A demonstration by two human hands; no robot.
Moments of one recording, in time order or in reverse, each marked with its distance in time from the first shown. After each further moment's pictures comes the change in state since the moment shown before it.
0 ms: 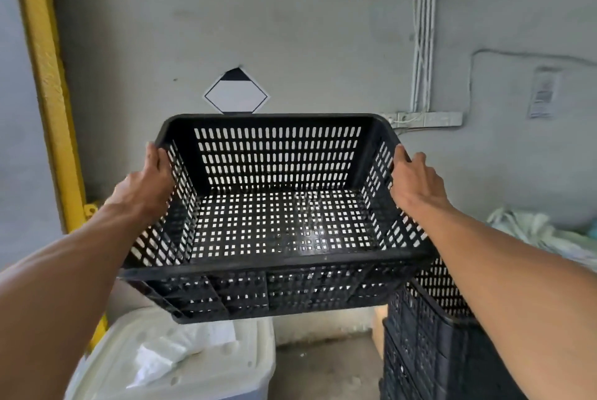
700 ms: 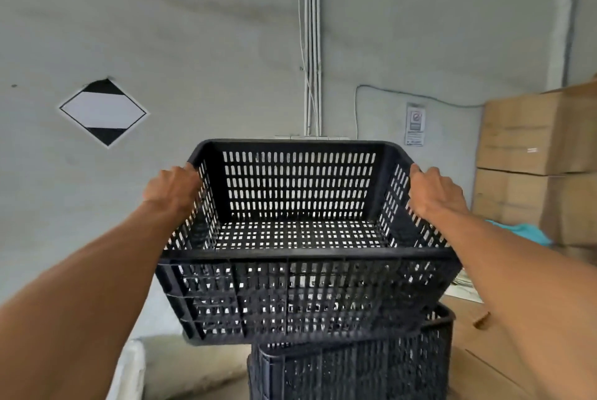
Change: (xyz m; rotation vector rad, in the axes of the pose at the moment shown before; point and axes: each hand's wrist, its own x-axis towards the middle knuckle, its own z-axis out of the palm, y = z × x) left_hand 0.061 0.381 -0.064 -0.141 -0.010 0.053; right_hand 0.052 0.365 -0.070 -0.275 -0.033 0.181
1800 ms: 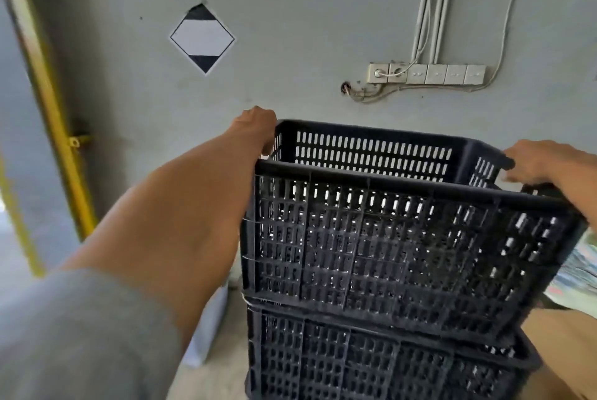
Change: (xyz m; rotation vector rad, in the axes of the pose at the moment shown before) left_hand 0.055 0.158 0.050 0.023 -0.324 -0.213; right_hand 0.214 0.075 0.193 -0.016 -0.457 -0.353
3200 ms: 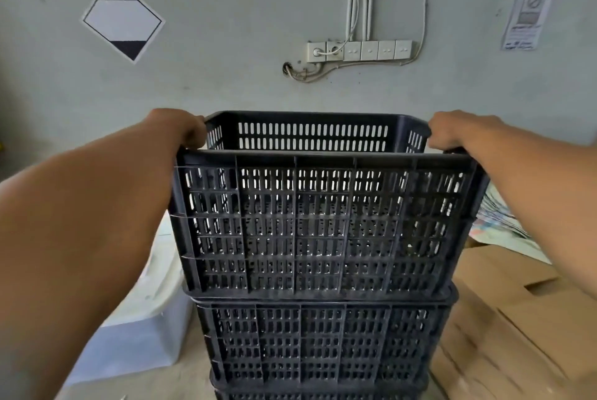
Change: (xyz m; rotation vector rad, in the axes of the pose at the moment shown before) left_hand 0.015 -0.010 0.013 0.169 -0.301 0.021; right_hand -0.028 0.008 0.004 0.046 -0.009 0.026
